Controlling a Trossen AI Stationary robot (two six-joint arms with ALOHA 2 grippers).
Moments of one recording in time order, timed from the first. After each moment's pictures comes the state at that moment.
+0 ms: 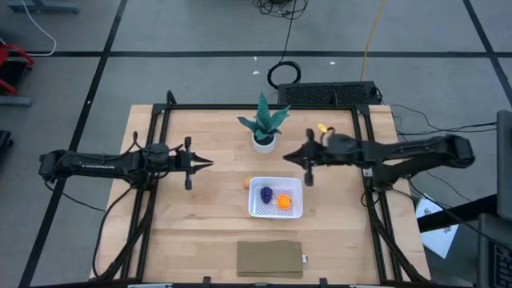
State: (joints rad) left arm 0.10 0.58 0.20 0.13 0.00 0.26; right arm -0.04 1.09 0.67 0.12 0.04 -0.01
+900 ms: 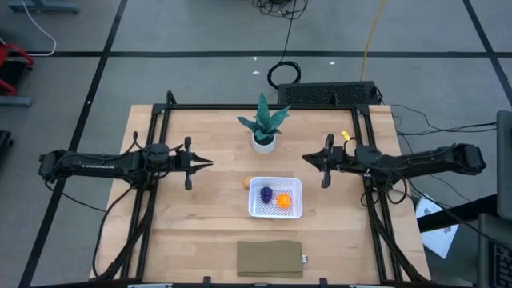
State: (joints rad) left arm 0.10 0.58 0.20 0.13 0.00 0.26; right arm -0.05 0.79 0.17 0.63 0.11 0.01
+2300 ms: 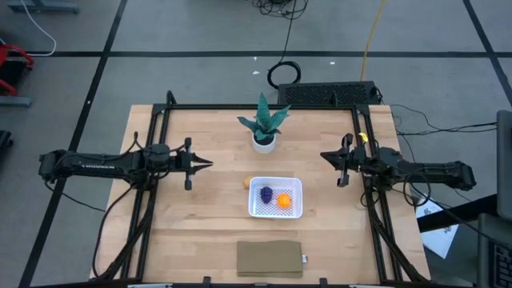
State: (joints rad) left arm 0.10 0.58 0.20 0.10 0.00 0.25; right arm -0.08 0.21 0.04 0.30 0.10 -0.04
